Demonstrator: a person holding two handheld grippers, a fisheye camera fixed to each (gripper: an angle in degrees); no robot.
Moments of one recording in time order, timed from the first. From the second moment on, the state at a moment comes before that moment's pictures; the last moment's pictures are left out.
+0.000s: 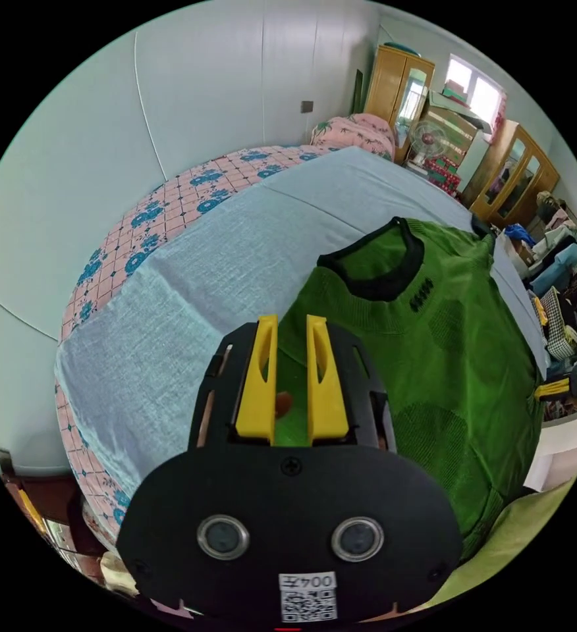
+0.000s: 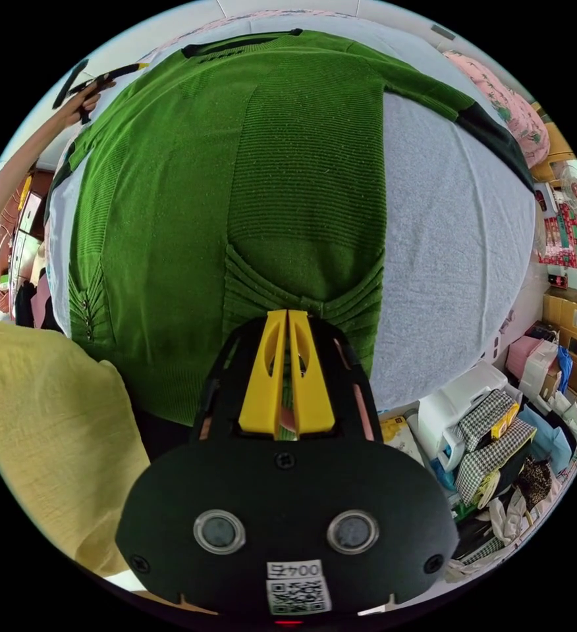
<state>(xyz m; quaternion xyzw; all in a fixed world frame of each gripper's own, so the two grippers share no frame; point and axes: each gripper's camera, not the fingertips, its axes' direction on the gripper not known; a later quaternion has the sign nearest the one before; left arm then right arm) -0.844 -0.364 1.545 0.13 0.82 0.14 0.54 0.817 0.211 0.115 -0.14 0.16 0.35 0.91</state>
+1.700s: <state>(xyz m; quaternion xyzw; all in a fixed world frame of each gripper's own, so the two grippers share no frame) -0.839 -0.268 1.509 0.13 0.81 0.14 0.56 0.975 -0.001 0.032 0.10 0.19 0.11 0.97</state>
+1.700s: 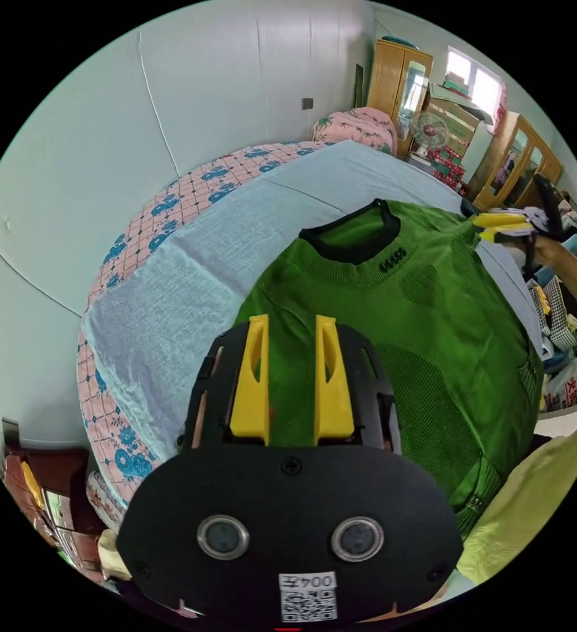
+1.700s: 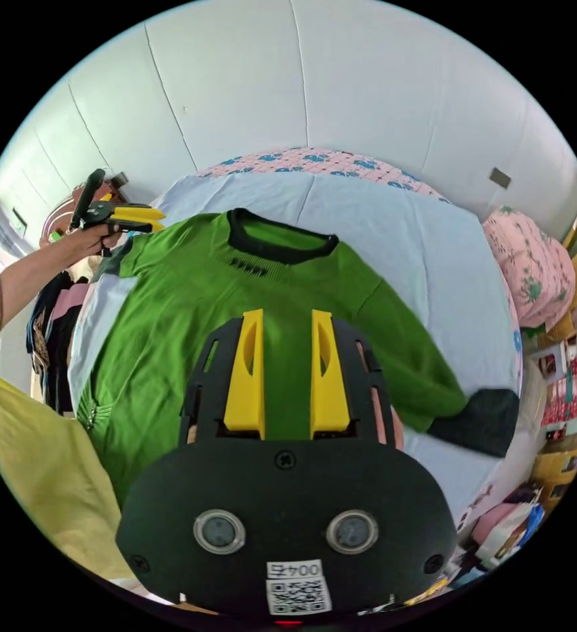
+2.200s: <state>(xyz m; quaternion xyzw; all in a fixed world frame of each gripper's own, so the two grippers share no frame) -0.772 -0.360 1.434 0.19 0.75 0.24 0.59 1.116 -0.115 0.077 0.02 0.22 0.03 0.98</state>
